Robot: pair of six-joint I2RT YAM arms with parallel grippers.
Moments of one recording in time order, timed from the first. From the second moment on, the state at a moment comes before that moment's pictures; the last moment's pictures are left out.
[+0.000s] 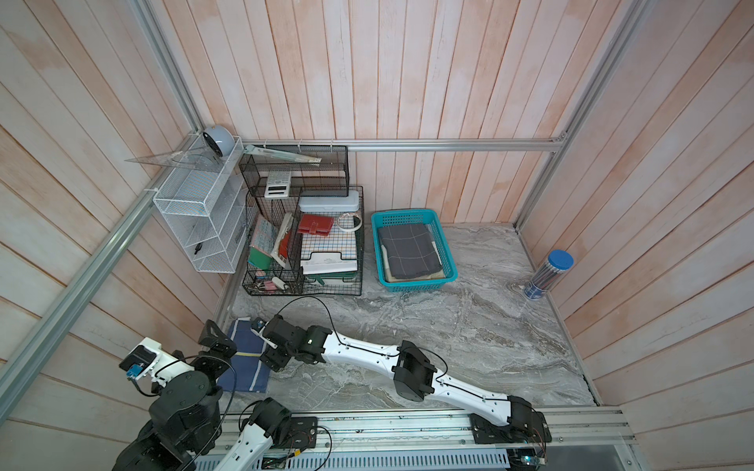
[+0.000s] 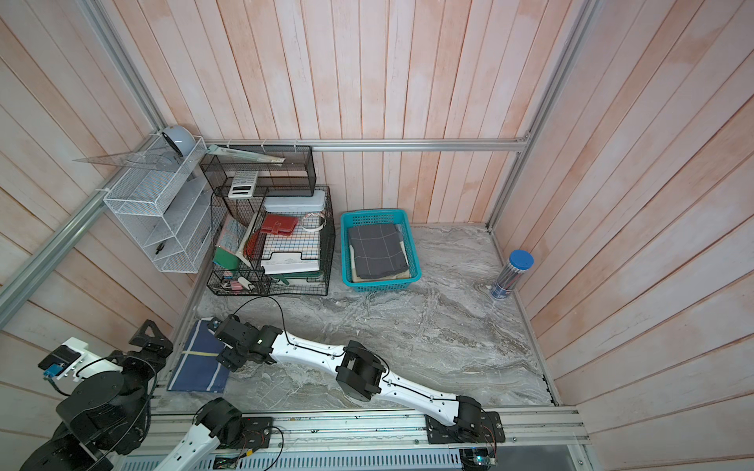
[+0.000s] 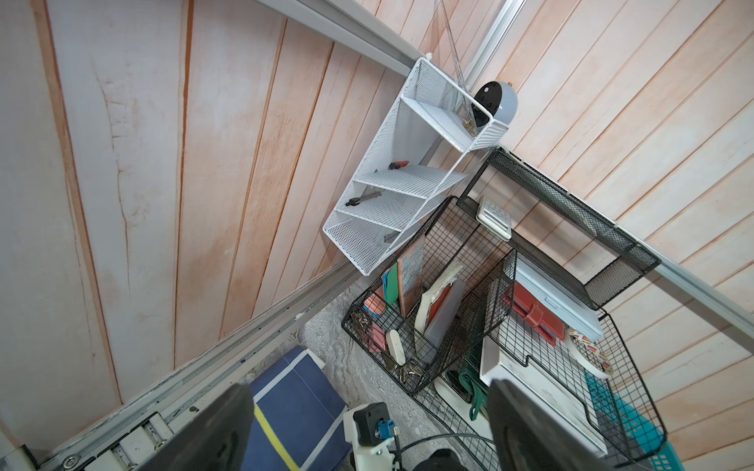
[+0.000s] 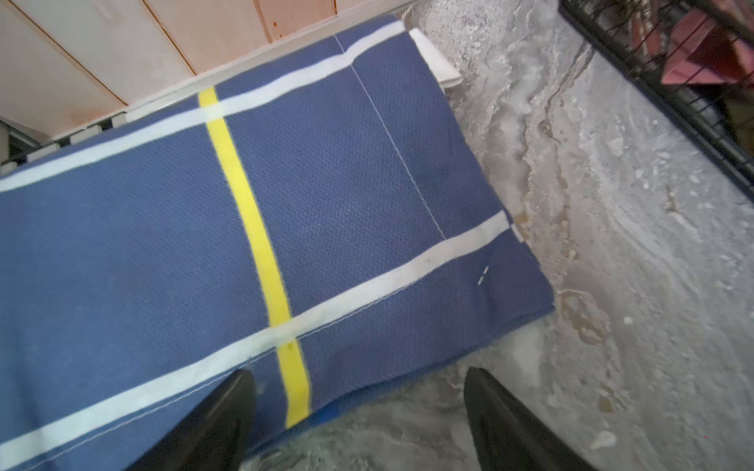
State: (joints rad) left arm -0.52 0.24 1.05 -1.11 -0.98 -0.70; right arm 1.32 2.91 2.77 -0.62 0.05 0.14
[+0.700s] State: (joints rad) left arm -0.52 0.26 1.05 -1.11 -0.98 -0.70; right arm 1.34 2.47 2.01 -0.49 0.39 0.13
